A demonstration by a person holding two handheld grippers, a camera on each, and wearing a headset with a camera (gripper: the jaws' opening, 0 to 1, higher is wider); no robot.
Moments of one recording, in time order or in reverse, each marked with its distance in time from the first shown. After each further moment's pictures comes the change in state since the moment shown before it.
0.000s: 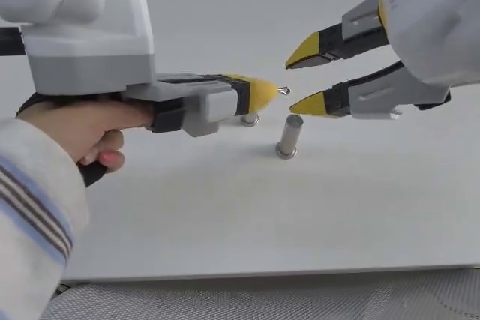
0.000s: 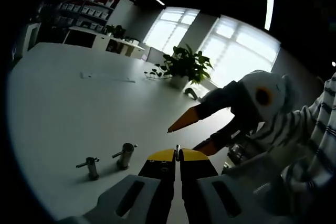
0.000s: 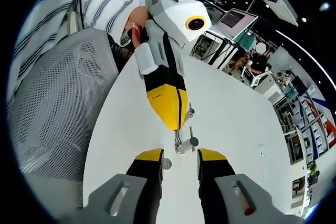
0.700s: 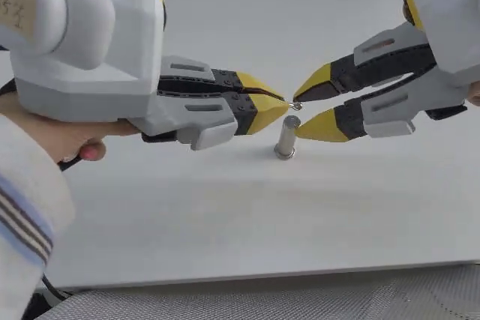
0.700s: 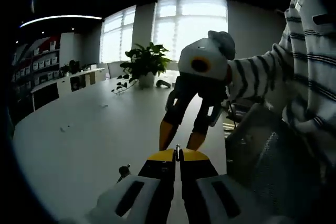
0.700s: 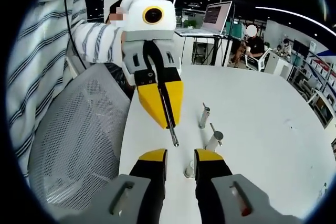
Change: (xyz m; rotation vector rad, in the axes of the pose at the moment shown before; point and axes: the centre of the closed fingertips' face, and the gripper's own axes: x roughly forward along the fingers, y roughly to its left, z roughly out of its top) left arm -0.001 -0.054 -0.008 0.537 0.101 -0.163; right arm -0.002 0.030 0.003 0.332 -0.153 0.156
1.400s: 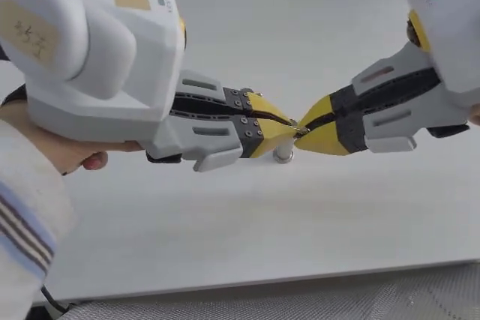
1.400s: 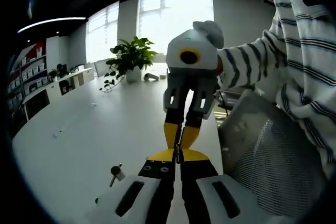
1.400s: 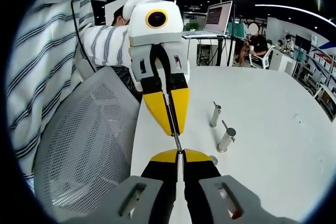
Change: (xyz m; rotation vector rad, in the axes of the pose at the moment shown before) left arm 0.007 -0.007 -0.014 0.066 0.077 -0.078; right arm -0.002 0.021 -0.004 0.039 -0.025 0.054
